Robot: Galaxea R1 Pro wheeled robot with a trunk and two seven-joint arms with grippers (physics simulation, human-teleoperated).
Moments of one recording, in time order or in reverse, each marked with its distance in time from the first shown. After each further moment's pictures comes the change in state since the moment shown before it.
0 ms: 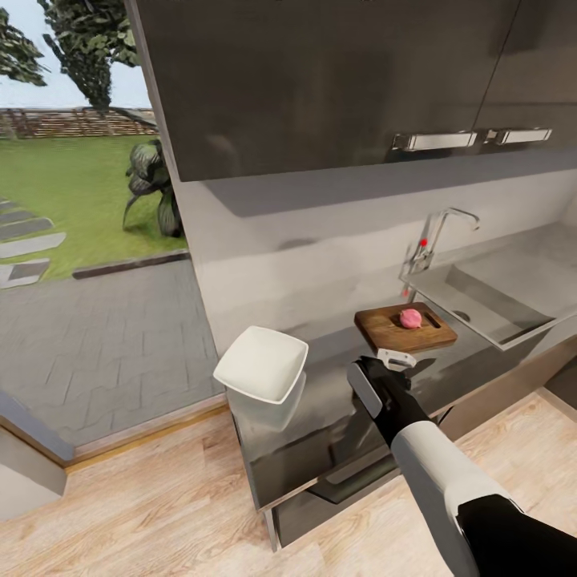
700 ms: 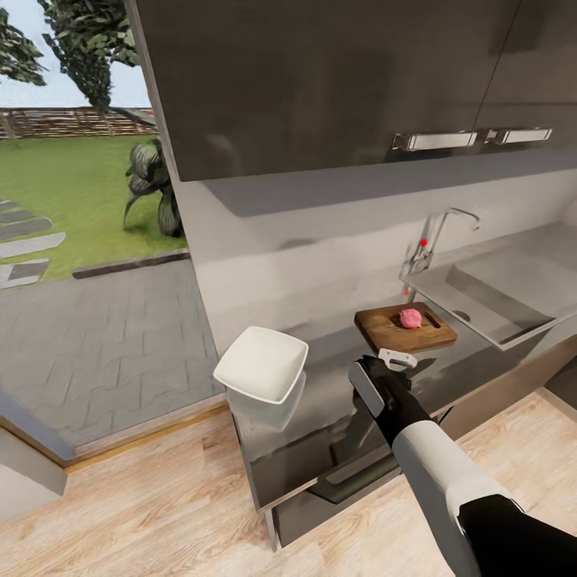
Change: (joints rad) left arm 0.000 0.000 0.000 0.001 0.000 0.000 0.000; right arm 0.000 -0.005 -0.002 -0.007 -0.025 -0.003 -0.001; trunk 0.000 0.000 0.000
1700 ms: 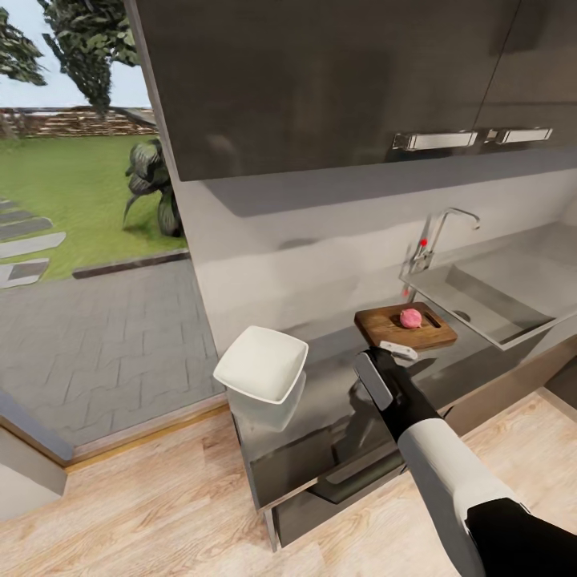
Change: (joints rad) left arm 0.000 0.000 0.000 0.003 0.000 0.000 0.000; right arm 0.002 -0.021 -0.002 -0.095 -0.070 0.065 0.041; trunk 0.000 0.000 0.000
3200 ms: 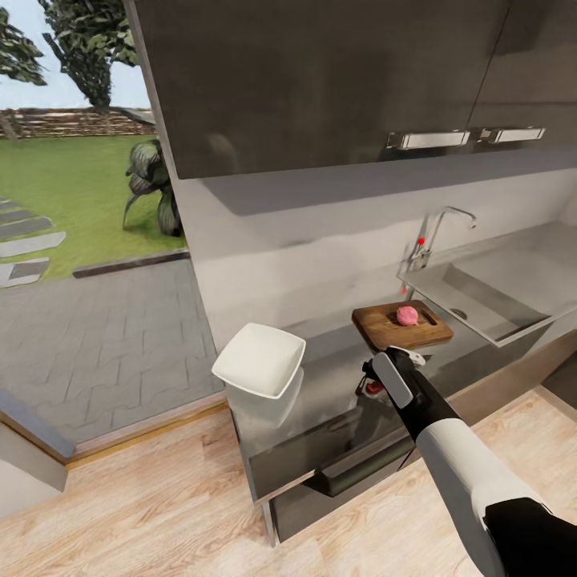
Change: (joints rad) left arm 0.000 0.000 0.001 0.000 0.000 -0.001 0.000; right arm 0.000 -0.080 0.003 0.015 -0.131 0.041 0.091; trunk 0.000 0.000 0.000
